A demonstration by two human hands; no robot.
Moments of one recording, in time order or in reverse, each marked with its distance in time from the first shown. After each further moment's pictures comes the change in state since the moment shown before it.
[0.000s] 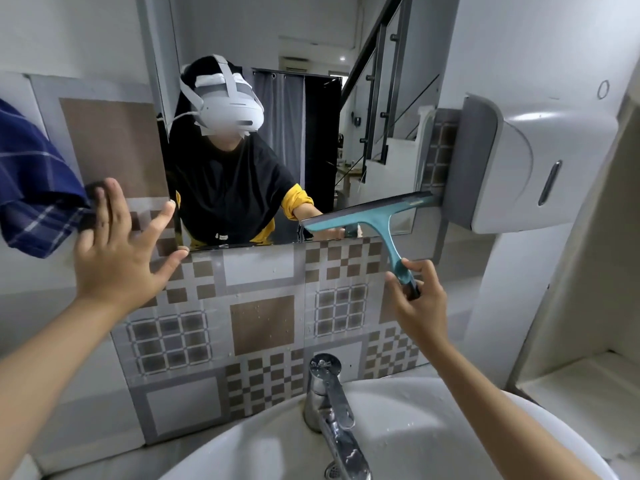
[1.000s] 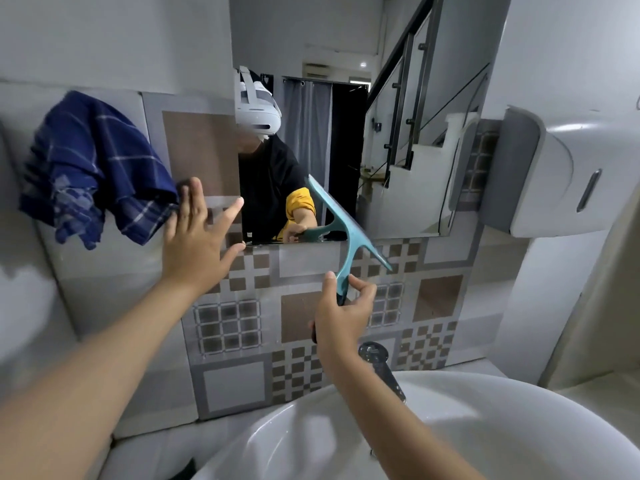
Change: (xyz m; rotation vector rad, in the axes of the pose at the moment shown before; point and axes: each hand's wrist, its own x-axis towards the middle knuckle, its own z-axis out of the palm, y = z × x) left_hand 0.004 -0.005 -0.011 -0.078 -0.122 -0.027; right_hand -0.080 -0.121 0.152 0.578 0.149 0.522
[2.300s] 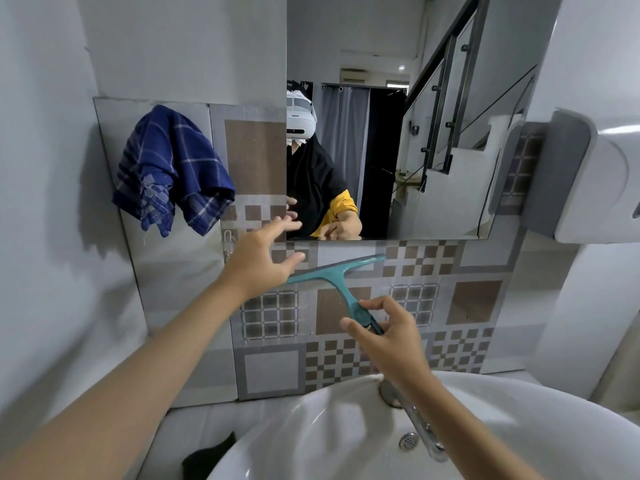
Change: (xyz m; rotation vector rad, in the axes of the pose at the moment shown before) left_hand -0.030 0.039 -0.062 -0.700 -0.155 -0.075; right_hand -0.028 -0.030 -0.056 -0.569 -0.479 -0.038
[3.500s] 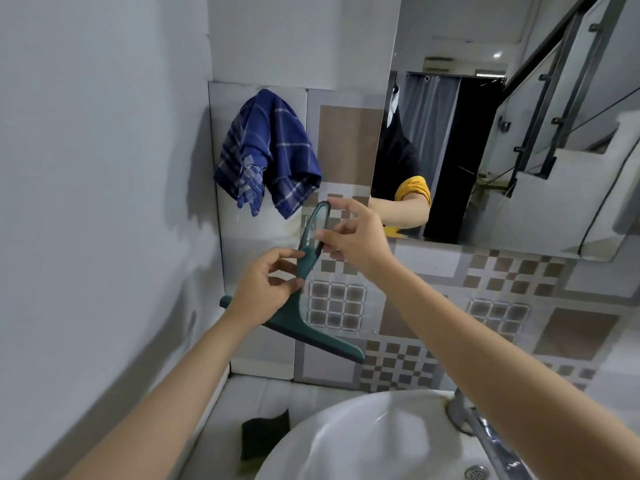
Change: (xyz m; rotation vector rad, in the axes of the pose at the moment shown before) left_hand -0.077 -0.065 -0.036 -0.296 0.137 -0.320; right_hand 0.100 -0.098 0.119 0.082 -0.345 -0.267
